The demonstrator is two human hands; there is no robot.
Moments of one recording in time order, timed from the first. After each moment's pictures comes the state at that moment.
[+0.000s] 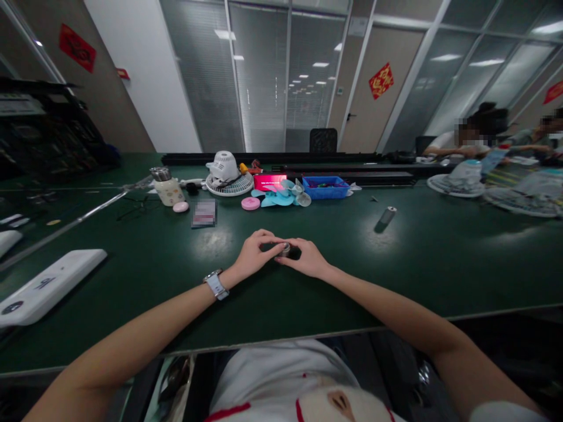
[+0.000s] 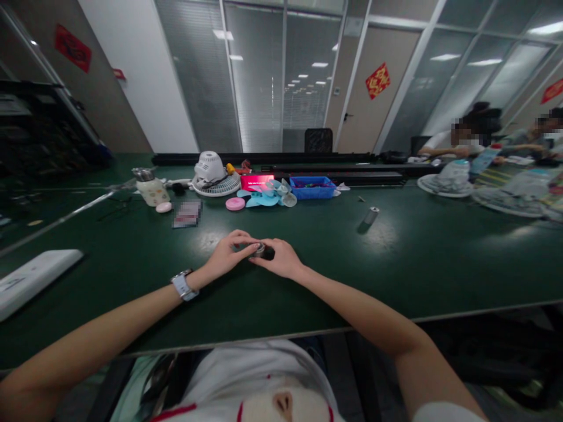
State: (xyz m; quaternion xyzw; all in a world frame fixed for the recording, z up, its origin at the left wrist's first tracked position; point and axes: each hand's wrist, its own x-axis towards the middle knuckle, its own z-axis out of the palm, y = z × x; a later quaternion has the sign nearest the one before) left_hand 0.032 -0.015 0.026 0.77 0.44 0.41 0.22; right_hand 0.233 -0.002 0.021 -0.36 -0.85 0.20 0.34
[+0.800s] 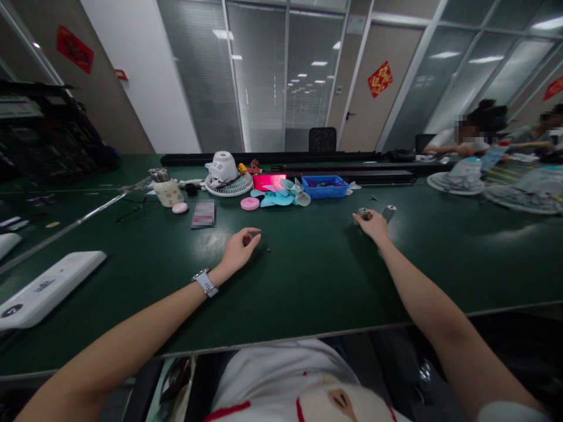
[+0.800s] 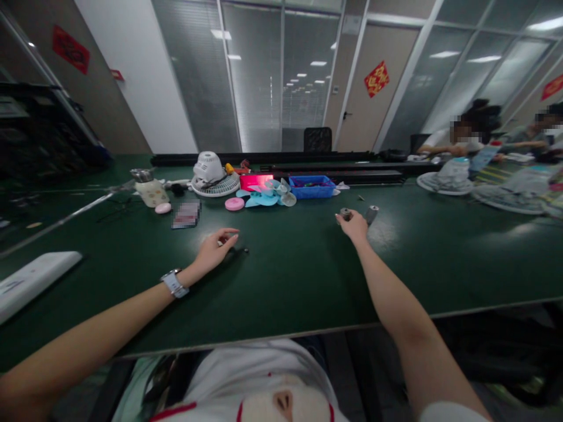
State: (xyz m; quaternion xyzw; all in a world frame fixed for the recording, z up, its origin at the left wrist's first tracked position) left_hand -0.003 0.003 0.011 0.68 0.58 0.40 0.20; right_hand 0.426 0.115 0.015 -0.77 -0.53 0.06 0.36
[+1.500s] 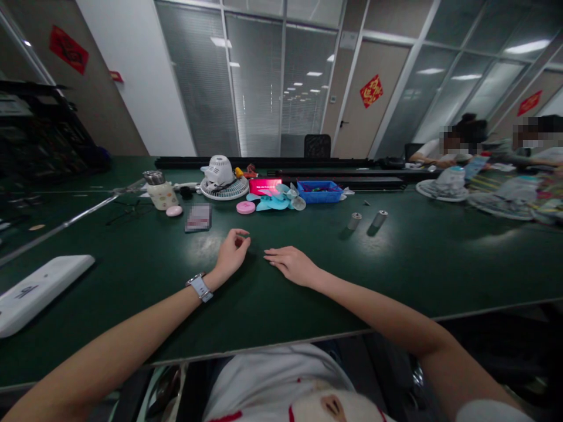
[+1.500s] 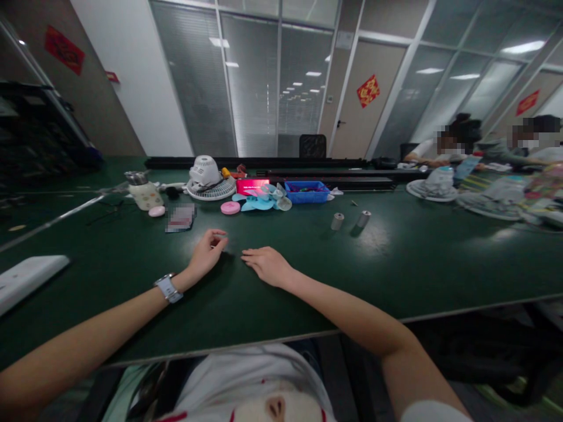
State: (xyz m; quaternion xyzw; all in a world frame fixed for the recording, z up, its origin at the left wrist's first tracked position) left_hand -0.001 0.004 0.008 0.61 0.59 0.48 0.22; right_hand 0.220 -0.005 0.010 -0.29 -0.93 0.10 0.21
